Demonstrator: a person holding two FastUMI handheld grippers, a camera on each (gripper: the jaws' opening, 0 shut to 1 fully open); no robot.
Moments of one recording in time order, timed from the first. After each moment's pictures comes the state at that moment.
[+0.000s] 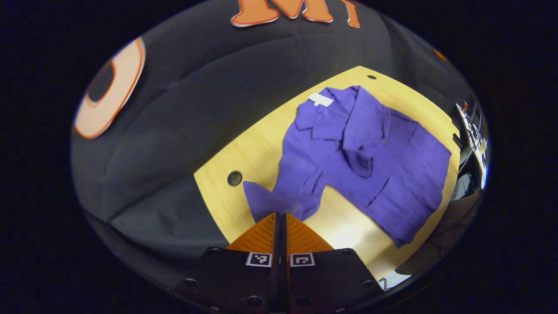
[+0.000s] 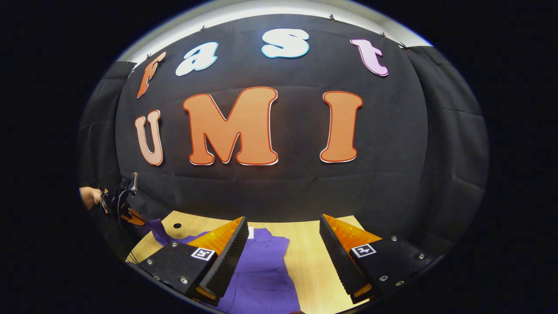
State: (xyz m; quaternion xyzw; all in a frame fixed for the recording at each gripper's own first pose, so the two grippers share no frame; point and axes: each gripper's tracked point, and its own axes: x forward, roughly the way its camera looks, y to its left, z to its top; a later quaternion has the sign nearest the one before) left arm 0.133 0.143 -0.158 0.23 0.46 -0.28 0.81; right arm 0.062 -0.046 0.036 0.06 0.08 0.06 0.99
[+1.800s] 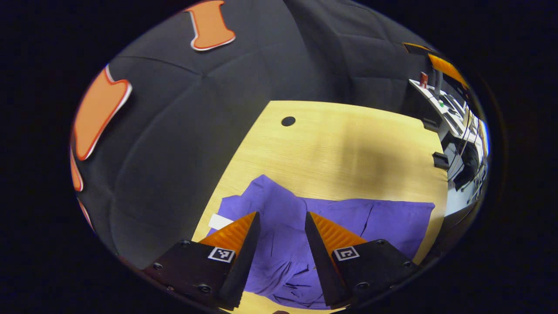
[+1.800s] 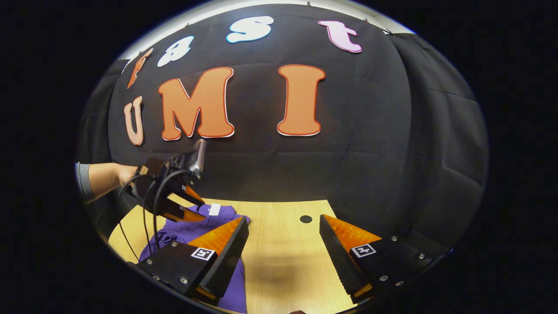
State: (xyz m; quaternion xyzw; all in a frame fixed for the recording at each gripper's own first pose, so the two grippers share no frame) left arm 0.186 -0.292 -0.130 0.29 0.34 -0.45 0.78; right arm 0.065 -0.176 -0.048 0.04 0.14 0.05 0.99
